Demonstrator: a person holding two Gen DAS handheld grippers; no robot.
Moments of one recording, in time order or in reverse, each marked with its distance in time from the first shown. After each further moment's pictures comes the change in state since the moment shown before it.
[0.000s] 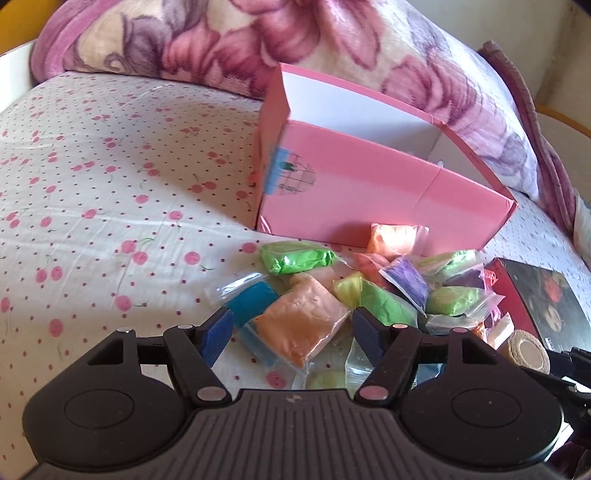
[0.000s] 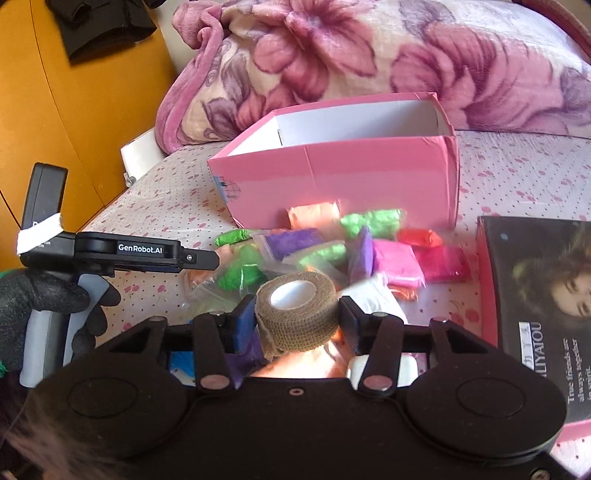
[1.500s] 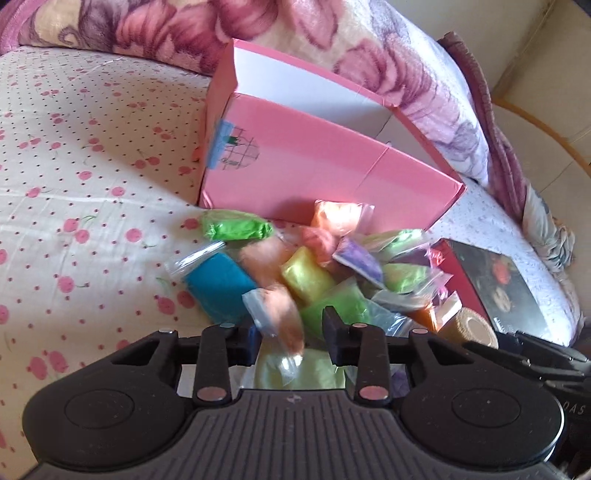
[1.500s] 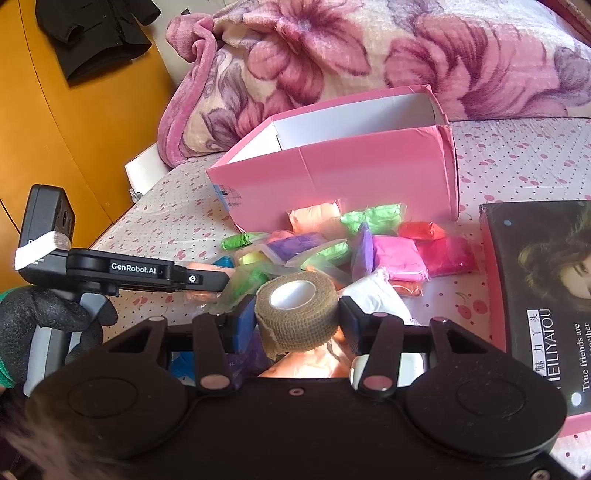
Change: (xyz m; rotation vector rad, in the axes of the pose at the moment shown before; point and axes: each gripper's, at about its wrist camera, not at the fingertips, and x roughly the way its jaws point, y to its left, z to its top) left arm 0.001 -0.001 -0.001 -0.008 0.054 -0.200; right arm 0.001 -0.014 -0.005 0.066 -0.019 0.043
